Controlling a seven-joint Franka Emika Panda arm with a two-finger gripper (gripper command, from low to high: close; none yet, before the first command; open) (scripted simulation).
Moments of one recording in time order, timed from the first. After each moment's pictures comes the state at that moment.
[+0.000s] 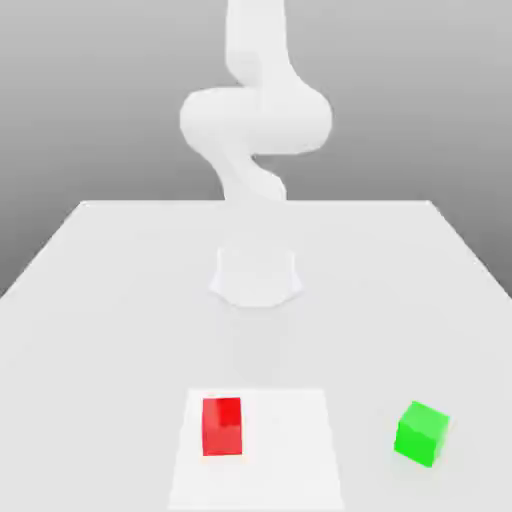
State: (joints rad) arm 0.00 -0.71 -0.01 -2.34 -0.01 2.35 0.79
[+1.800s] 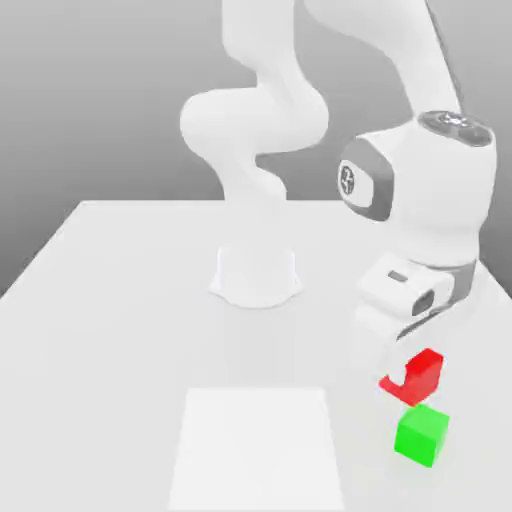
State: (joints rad) arm 0.34 0.10 0.16 -2.56 -0.03 2.66 0.52
